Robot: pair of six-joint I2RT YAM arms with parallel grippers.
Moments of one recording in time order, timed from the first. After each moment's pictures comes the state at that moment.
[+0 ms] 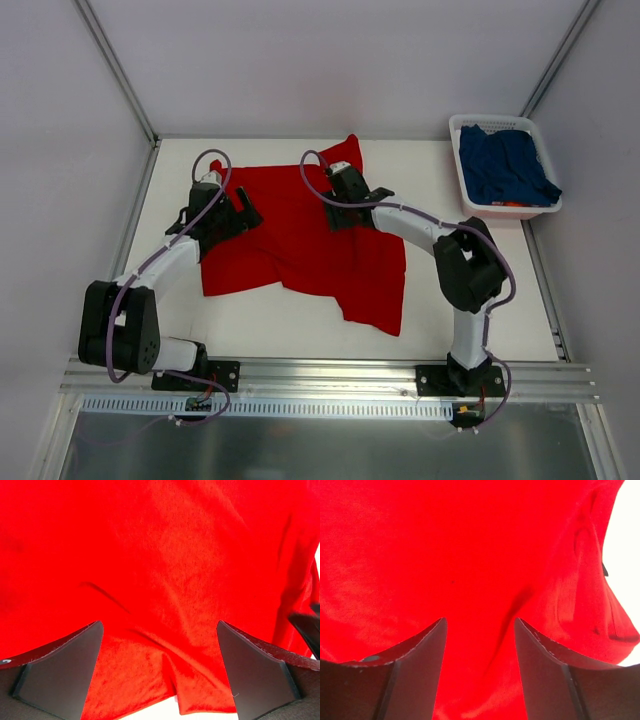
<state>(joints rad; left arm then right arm) -0.16 1.37 0.80 -0.14 0.08 -0.57 0.69 1.90 1.42 -0.41 0.22 0.22</state>
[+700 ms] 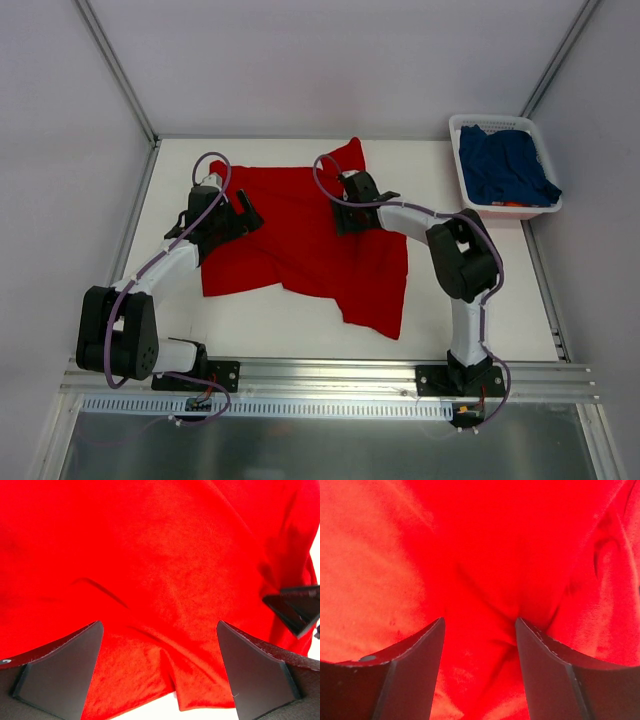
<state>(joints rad) -0.16 1.33 0.76 -0.12 0.10 -0.56 0.58 2.05 1.42 -0.33 0.06 0.23</state>
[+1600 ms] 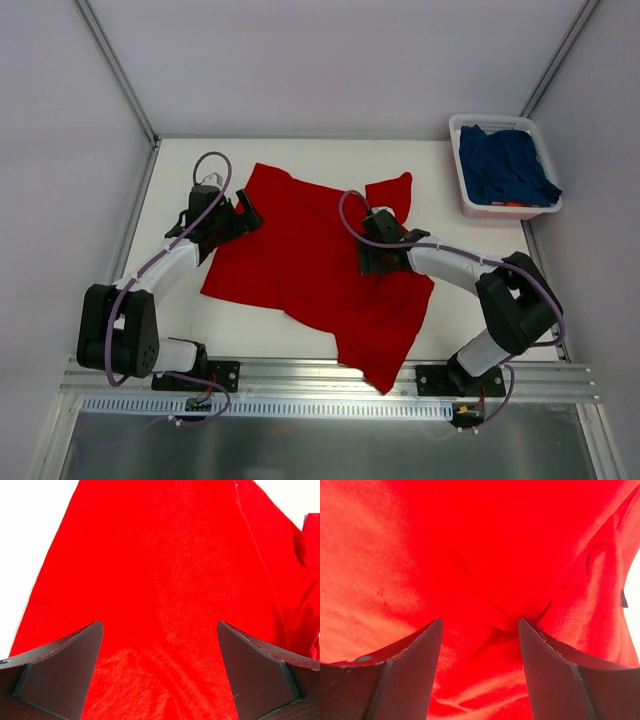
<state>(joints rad) -0.16 1.34 0.76 -0.11 0.10 -0.56 0.66 1.58 0.88 -0.38 0.20 0.43</state>
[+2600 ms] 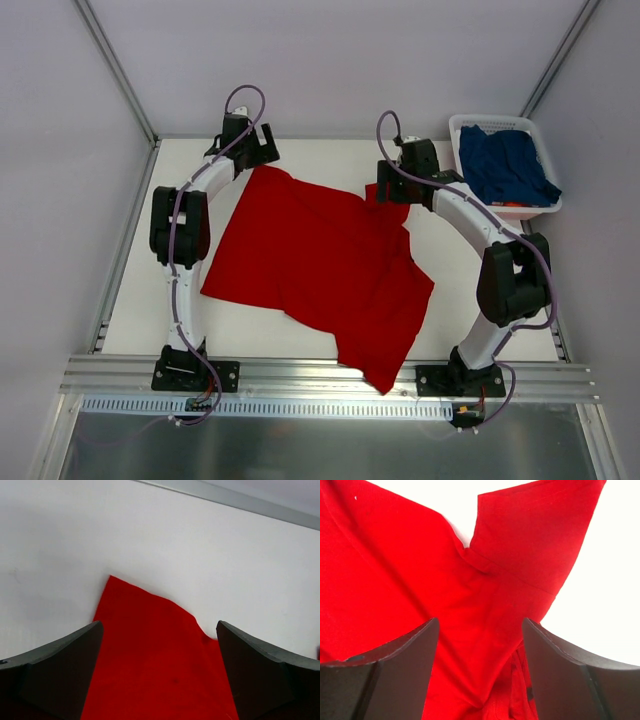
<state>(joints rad) -0.15 2.20 1.74 -0.15 0.06 -0.42 0.35 1.73 1.39 -0.47 0.02 0.24</state>
